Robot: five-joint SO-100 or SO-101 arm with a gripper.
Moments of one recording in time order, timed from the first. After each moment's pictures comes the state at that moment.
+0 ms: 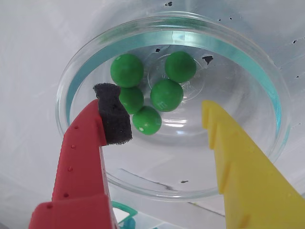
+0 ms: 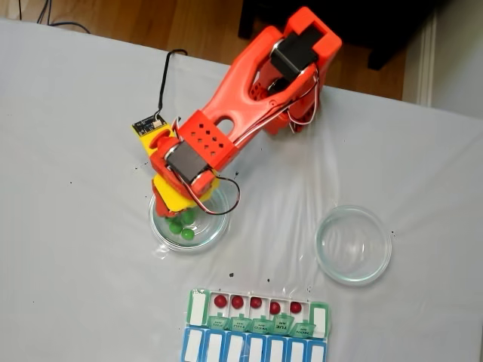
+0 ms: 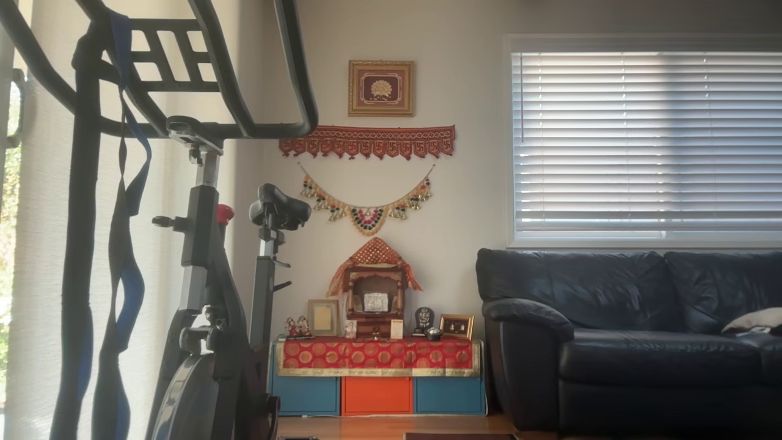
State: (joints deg) arm 33.4 109.0 105.9 72.2 16.9
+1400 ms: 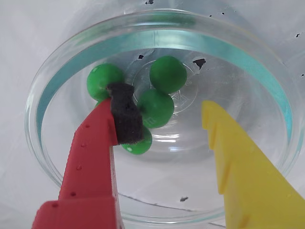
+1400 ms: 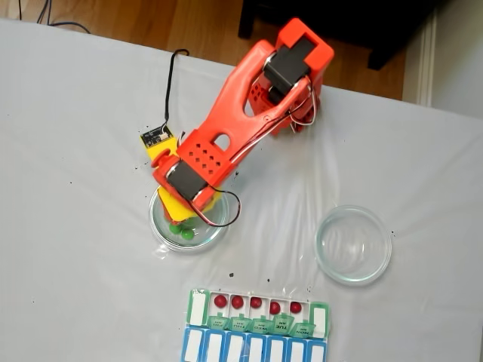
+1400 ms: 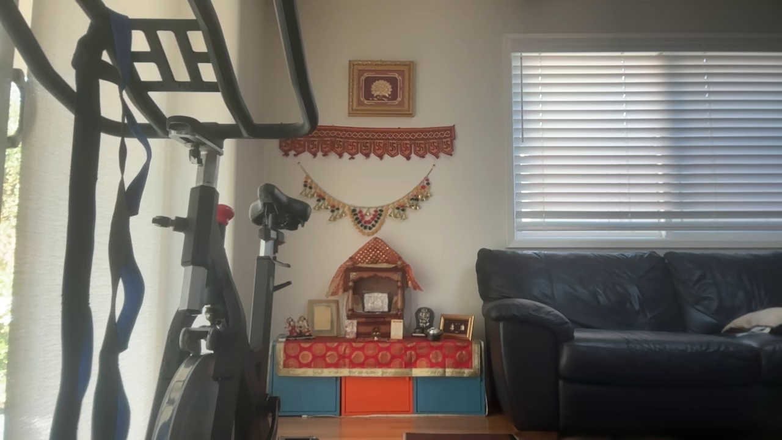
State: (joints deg) arm 30.9 102.3 105.9 69.7 22.2
